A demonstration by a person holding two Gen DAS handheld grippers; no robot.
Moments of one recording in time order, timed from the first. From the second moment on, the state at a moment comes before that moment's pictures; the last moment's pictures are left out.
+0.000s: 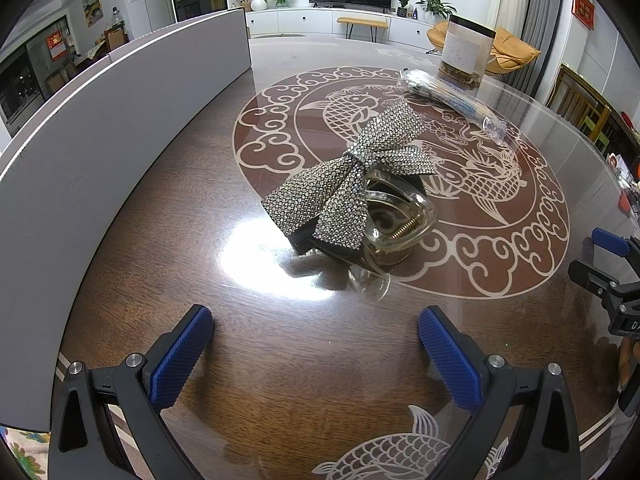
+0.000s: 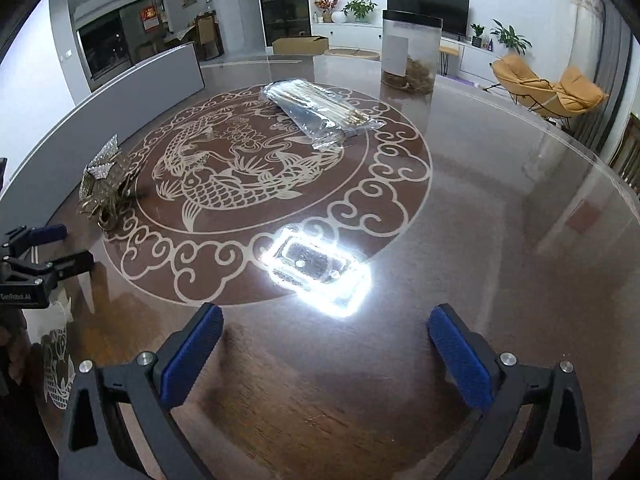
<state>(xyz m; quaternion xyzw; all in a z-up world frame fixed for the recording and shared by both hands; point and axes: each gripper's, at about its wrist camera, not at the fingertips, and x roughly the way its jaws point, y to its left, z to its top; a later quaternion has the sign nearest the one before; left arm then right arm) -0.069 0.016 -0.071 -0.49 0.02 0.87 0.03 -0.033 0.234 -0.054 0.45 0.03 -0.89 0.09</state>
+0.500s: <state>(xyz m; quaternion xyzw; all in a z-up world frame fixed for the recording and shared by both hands) -0.070 0.017 -0.072 -0.49 0.02 0.87 0.03 -0.034 0.230 -0.055 0.46 0.05 -0.88 0.09</state>
